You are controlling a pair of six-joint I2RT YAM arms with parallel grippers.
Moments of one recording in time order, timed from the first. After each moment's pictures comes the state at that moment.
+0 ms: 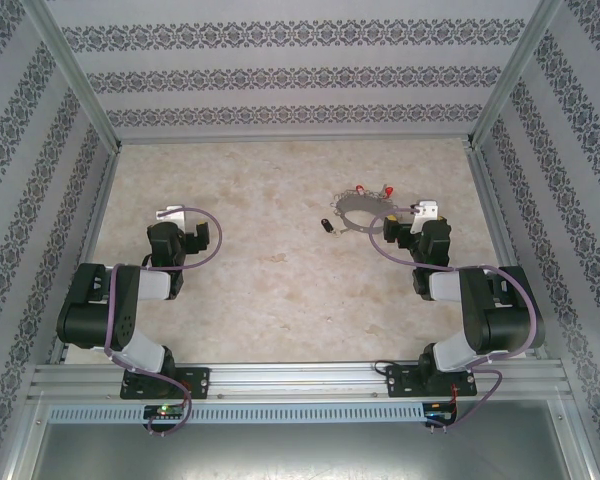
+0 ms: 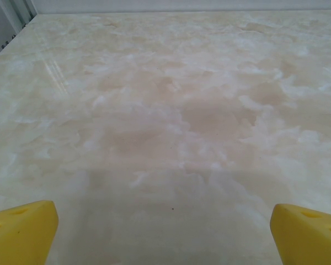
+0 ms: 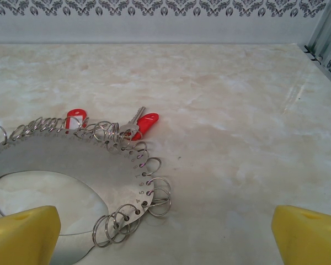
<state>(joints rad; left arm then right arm) -0.01 1.55 0.41 0.72 -0.16 -0.03 0.01 1.52 0.38 0.79 0.02 0.02</state>
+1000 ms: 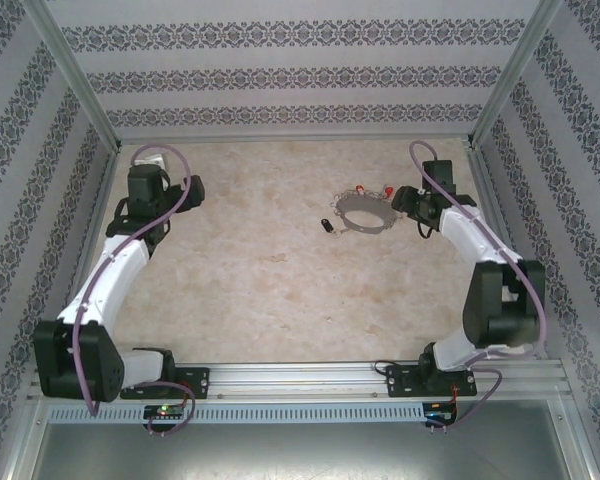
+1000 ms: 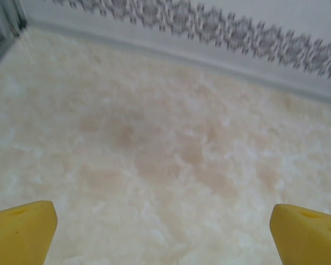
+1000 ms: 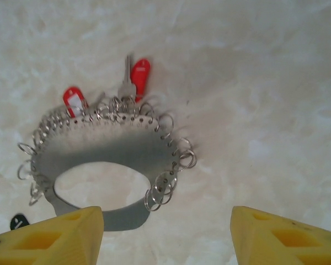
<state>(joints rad) -0.02 1.28 0.99 -0.30 -0.05 -0.29 0.00 1.58 1.10 -0.46 -0.04 0.45</state>
